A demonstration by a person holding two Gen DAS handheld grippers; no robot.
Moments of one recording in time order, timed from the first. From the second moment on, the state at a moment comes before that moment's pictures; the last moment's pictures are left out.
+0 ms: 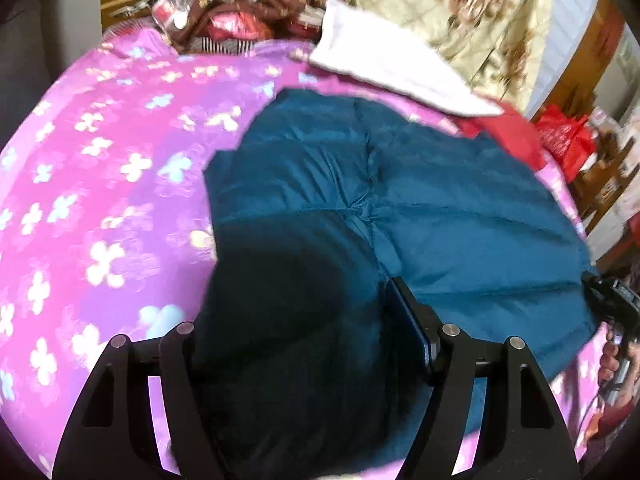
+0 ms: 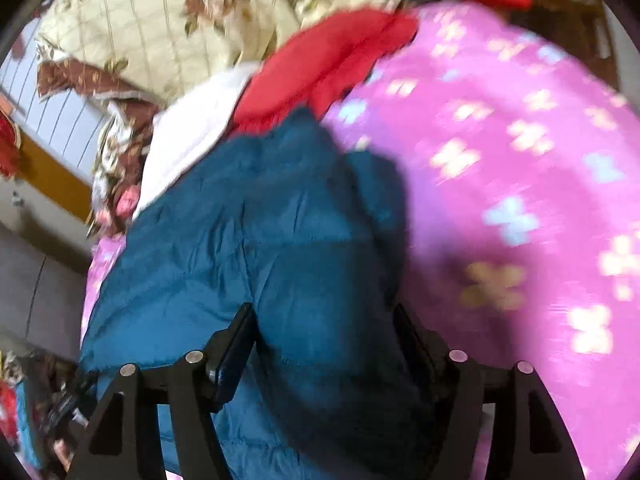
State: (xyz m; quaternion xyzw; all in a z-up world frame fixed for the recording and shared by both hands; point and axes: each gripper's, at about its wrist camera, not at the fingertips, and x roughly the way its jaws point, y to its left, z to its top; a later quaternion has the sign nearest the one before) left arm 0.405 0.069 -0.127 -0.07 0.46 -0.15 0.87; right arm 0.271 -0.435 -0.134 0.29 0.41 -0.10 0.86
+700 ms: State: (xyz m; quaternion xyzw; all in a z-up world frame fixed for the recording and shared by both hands) left arm 0.193 0.078 -0.082 0.05 0.26 0.07 0.96; right arm 0.215 -0.376 -0.129 0.22 0.42 -0.12 0.87
